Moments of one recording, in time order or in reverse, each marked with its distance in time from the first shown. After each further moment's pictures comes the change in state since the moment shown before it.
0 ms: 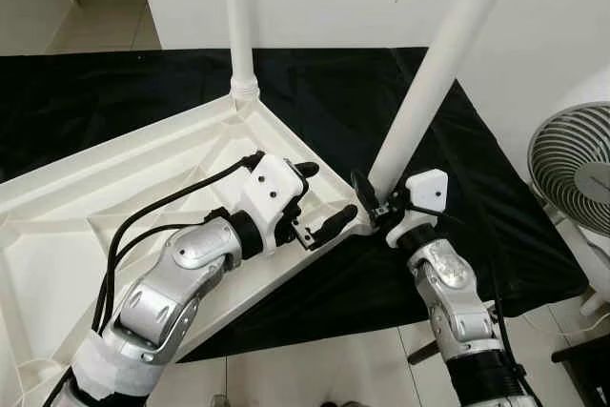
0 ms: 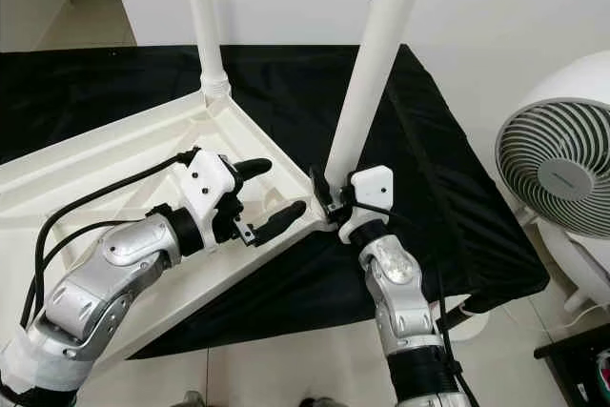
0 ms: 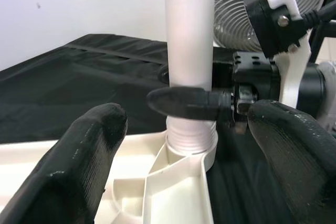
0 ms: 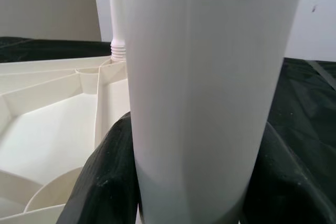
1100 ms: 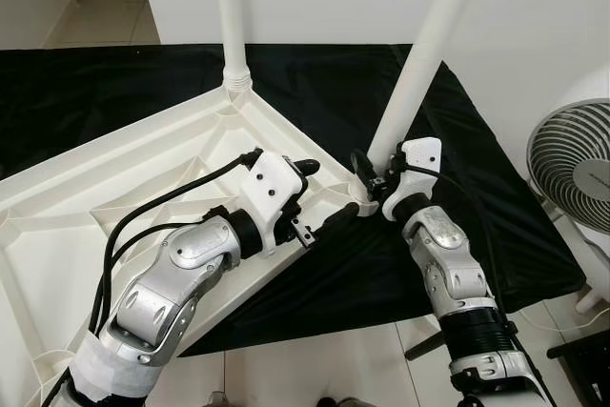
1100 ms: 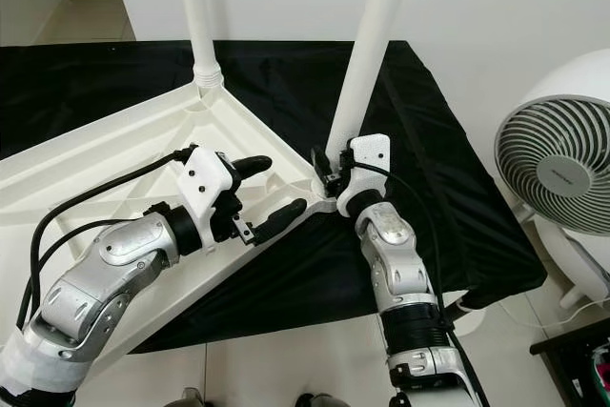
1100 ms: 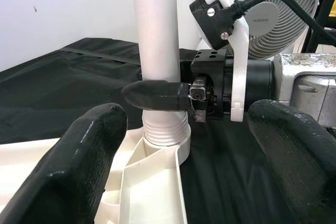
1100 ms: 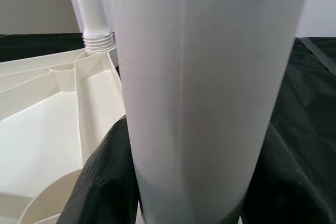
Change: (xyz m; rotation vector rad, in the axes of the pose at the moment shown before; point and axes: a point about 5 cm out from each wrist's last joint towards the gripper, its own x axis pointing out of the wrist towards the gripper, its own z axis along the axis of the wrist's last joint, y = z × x) left arm -0.002 -0.001 0.006 -0.002 -0.019 -0.003; right arm 0.032 -0.006 0.008 0.075 0.066 -0.073
